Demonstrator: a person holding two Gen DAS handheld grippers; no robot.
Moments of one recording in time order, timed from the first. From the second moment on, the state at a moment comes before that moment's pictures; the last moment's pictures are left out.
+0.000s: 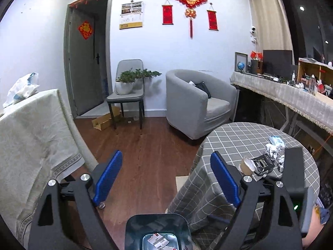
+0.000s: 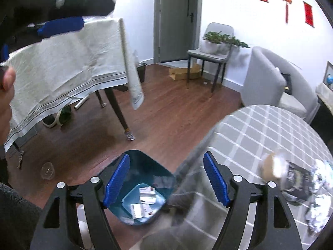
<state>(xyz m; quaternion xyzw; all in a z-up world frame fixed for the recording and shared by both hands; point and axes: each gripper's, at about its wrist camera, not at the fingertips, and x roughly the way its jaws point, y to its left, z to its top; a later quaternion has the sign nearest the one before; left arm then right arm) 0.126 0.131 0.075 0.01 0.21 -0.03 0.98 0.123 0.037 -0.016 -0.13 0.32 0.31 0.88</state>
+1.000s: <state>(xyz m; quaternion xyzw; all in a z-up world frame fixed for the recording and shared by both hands) 0.186 -0.009 0.008 0.07 0.28 -0.11 0.95 0.148 -0.172 0.000 -0.10 0.32 0.22 0.92</state>
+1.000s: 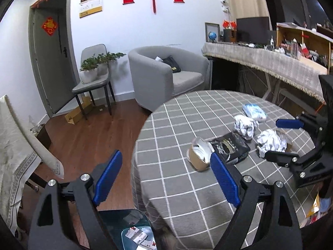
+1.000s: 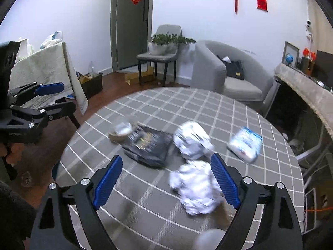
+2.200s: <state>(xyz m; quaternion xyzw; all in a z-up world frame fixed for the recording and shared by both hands) 0.230 -0.053 -0.040 0.12 0.33 -0.16 0.92 0.196 -0.204 -0.014 -0.11 0.37 0.23 0.89</state>
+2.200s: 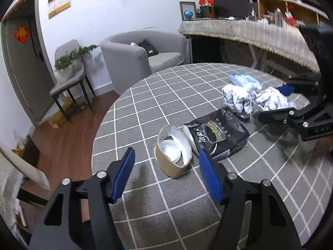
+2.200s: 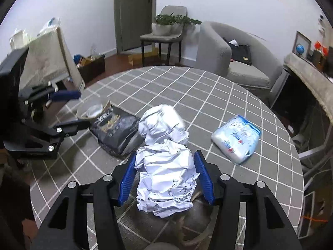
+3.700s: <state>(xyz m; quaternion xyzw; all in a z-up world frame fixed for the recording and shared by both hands) 0.218 -0.055 -0.019 0.12 0.29 -0.16 0.94 0.196 -0.180 0.000 -0.09 0.35 0.24 0.90</state>
